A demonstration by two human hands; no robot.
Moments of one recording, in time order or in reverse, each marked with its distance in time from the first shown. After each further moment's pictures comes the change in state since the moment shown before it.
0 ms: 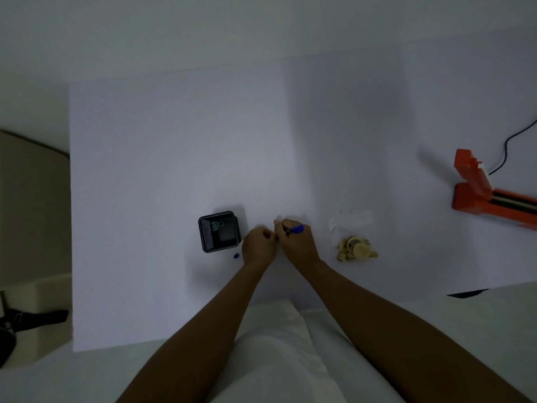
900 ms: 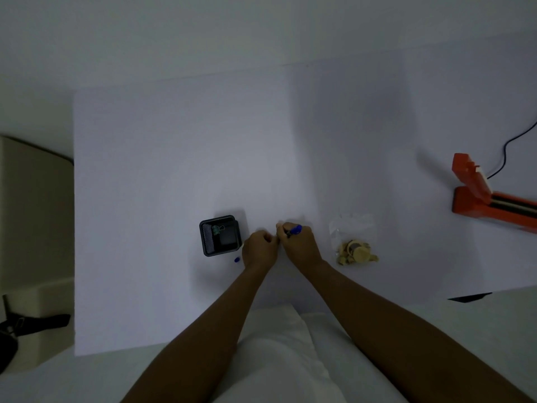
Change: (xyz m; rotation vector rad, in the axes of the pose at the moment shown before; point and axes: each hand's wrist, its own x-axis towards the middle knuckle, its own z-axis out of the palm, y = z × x) left_hand -0.003 0.004 0.000 0.032 0.046 -0.015; right_hand 0.006 0.001 -0.006 -0.063 -0.051 0.018
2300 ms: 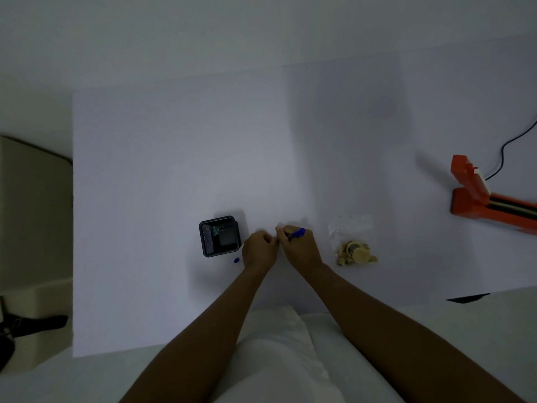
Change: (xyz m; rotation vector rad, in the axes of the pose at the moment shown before) left_hand 0.002 0.001 0.000 0.009 -0.021 -0.021; right_hand -0.006 0.000 -0.002 0.005 0.004 0.013
